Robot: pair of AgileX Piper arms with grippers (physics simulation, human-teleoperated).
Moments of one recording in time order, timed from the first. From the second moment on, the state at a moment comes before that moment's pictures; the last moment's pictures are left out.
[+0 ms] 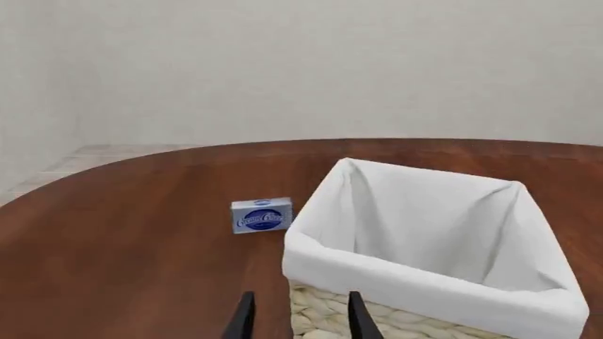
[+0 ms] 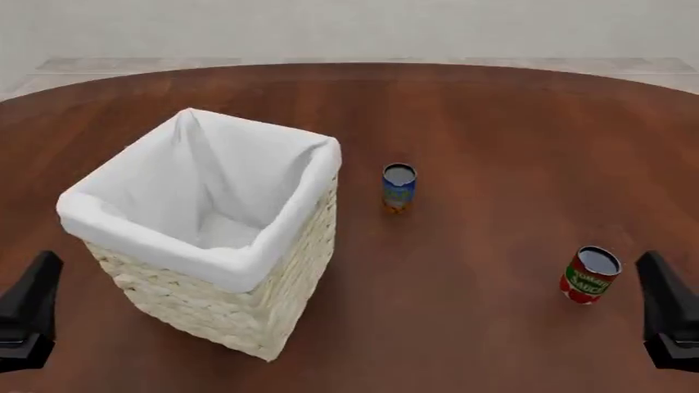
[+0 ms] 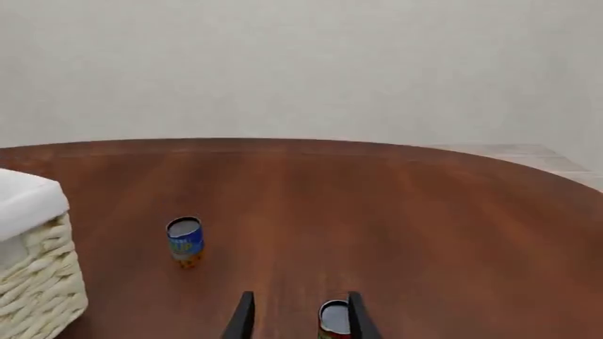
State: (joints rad) left arm 0.00 0.00 0.00 0.00 0.00; right arm 0.00 0.00 0.00 0.00 0.00
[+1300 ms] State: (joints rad) left arm 0.00 0.01 0.00 0.00 0.00; right arm -0.19 0.43 -0.12 -0.12 -0.04
